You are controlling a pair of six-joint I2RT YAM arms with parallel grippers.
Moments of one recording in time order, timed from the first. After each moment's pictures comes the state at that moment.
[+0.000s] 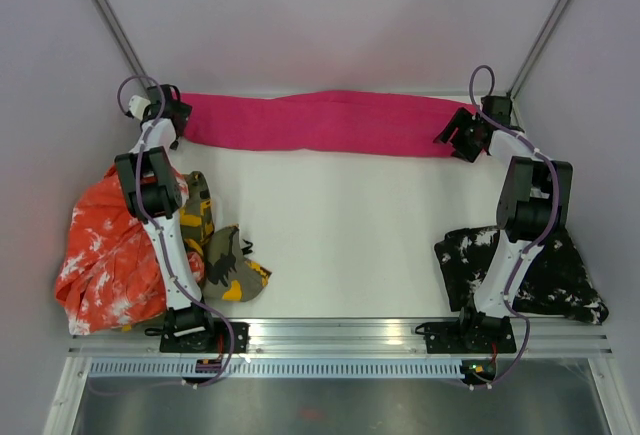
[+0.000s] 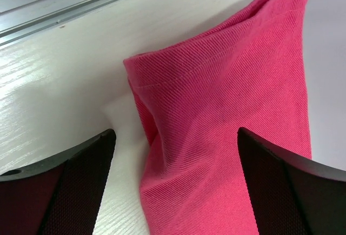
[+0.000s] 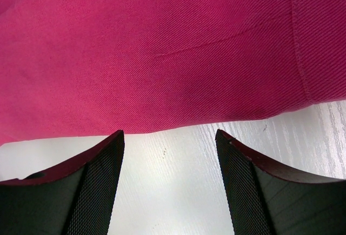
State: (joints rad) left arm 0.24 2.42 1.96 -0.28 -0.26 -0.95; right arm -0.17 2.03 1.46 -0.29 -0.29 0.48
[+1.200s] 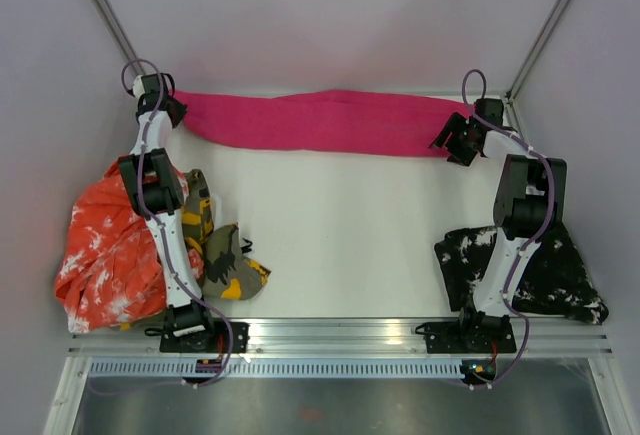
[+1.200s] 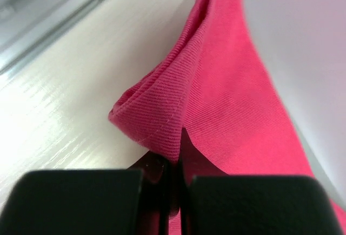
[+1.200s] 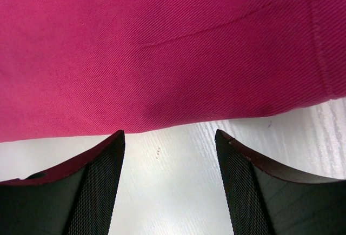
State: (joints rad) left arm 0.26 2.58 2.28 -0.39 -0.09 -0.74; right arm -0.15 2.06 1.46 -0.32 -0.25 0.48
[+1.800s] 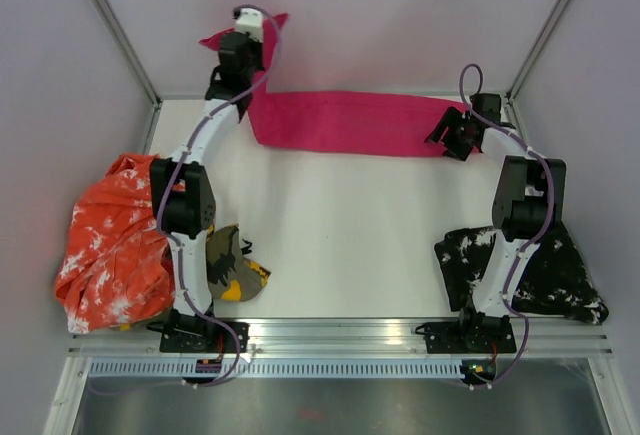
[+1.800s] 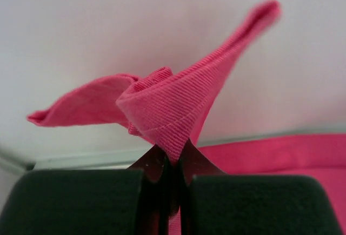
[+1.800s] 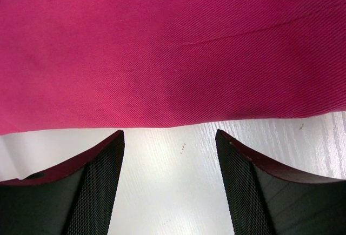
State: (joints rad) left arm -0.15 2.13 1.98 0.09 -0.16 0.08; right arm -0.12 2.05 1.49 -0.33 -0.29 0.47
